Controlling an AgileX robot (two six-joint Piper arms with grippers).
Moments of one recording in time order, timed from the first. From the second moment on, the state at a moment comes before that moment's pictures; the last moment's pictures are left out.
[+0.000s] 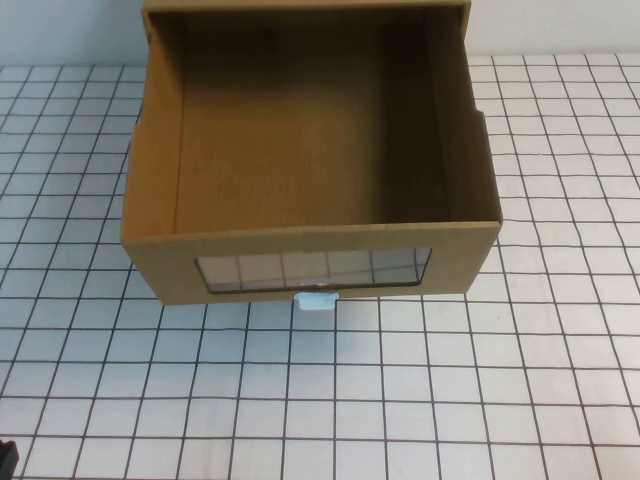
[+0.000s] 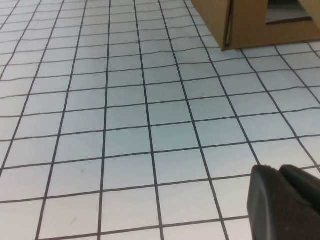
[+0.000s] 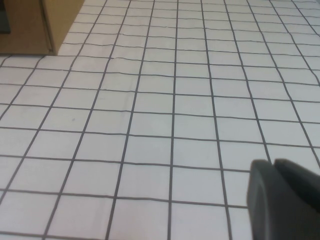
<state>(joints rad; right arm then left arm) 0.09 -0.01 0.02 -0.10 0.37 0.13 -0.13 -0.01 0.03 -0.07 0.39 0.12</state>
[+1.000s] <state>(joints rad) 0.09 -0.01 0.02 -0.10 0.32 0.13 -0.13 -0.01 0.03 -0.07 0.17 0.12</state>
